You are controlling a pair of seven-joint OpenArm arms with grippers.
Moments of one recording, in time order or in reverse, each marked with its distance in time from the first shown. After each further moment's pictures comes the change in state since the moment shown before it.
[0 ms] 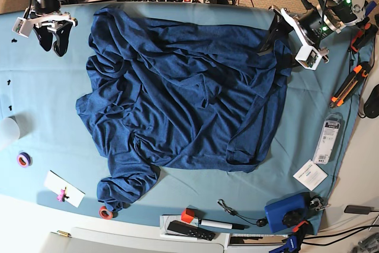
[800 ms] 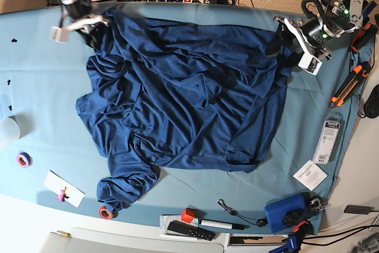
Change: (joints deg) left arm -5.4 1.9 0.3 -11.6 1.0 0.0 4.4; right arm 5.4 0.3 -13.2 -14.0 0.9 2.8 -6.0
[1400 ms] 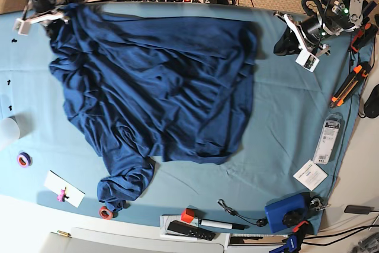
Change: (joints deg) left arm 0.3 0.0 0.0 0.0 0.0 -0.2 5.0; right arm 0.0 4.8 18.0 -0.4 2.4 -0.2 -5.8
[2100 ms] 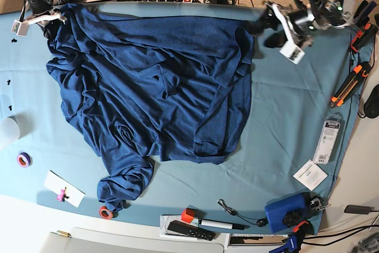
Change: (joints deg) left arm -0.1 2.7 4.0 0.0 -7.1 -4.4 7.1; right arm 0.0 0.2 0.0 0.0 0.0 0.0 -1.0
